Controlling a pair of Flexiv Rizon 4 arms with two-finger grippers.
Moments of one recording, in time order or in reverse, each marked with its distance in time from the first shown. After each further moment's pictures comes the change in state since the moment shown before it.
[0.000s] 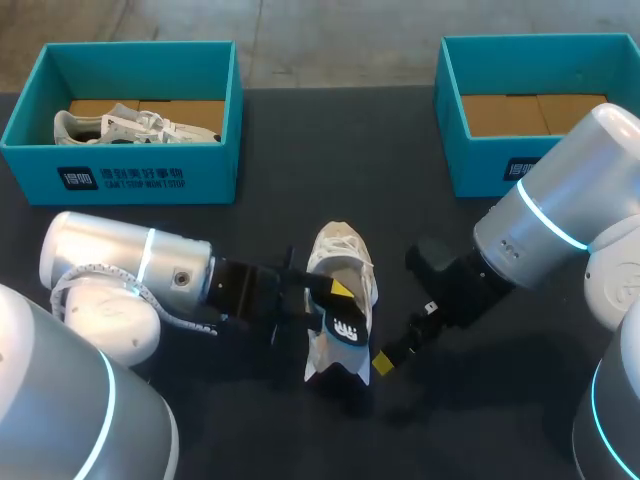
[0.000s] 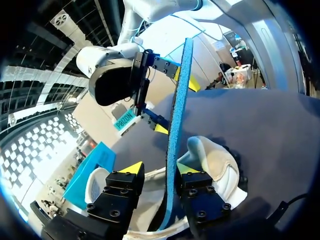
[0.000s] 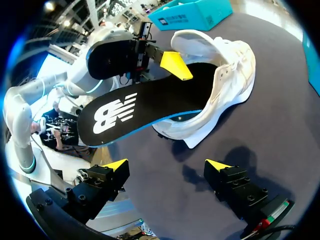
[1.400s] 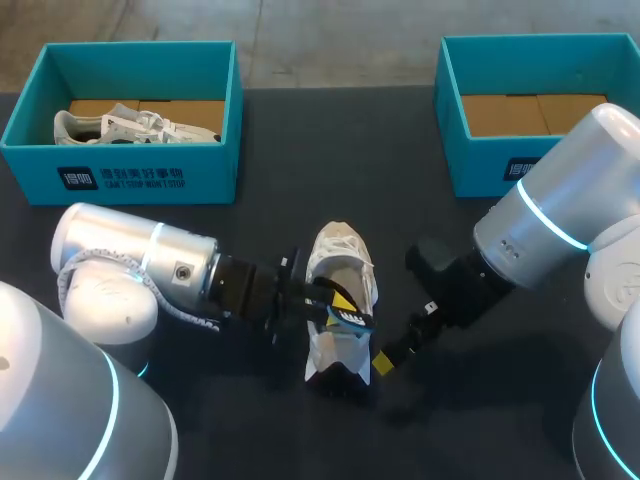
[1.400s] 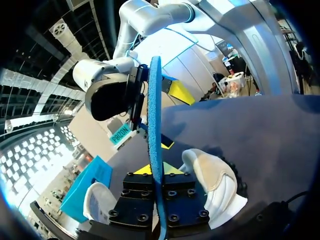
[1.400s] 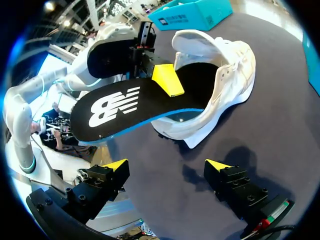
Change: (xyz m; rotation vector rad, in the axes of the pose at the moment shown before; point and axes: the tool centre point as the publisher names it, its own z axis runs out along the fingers) left arm 0.003 -0.014 0.005 0.119 0.046 0.029; right arm 0.000 0.000 0.000 0.000 0.000 0.000
